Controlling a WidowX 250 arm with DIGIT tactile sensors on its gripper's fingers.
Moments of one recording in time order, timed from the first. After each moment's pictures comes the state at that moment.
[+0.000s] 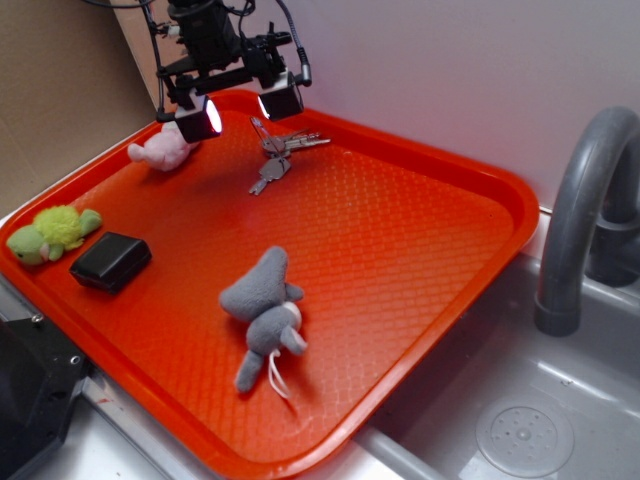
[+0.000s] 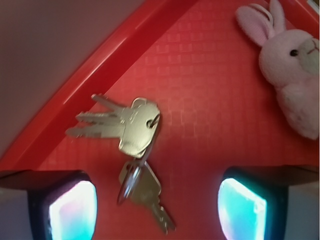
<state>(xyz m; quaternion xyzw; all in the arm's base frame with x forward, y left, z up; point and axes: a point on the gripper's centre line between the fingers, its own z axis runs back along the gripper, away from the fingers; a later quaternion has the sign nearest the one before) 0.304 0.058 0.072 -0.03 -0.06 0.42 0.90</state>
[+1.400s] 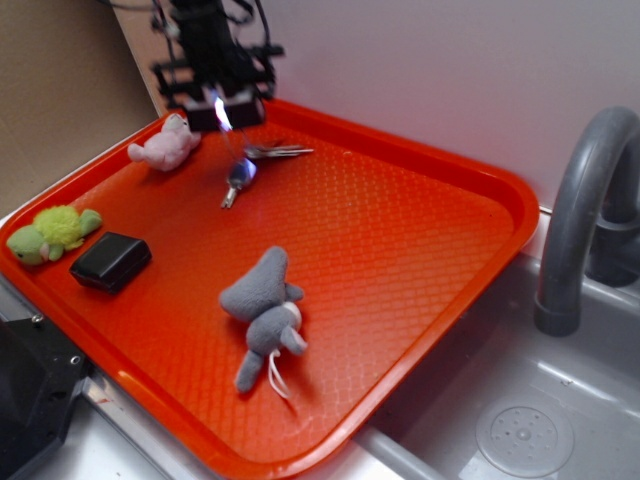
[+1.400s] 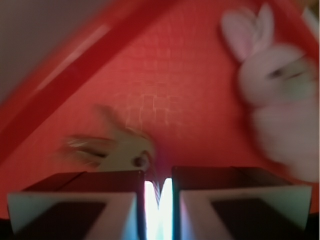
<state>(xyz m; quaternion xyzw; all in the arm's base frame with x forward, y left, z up) 0.288 0.062 0.109 0.01 -0.05 0.32 0.95</state>
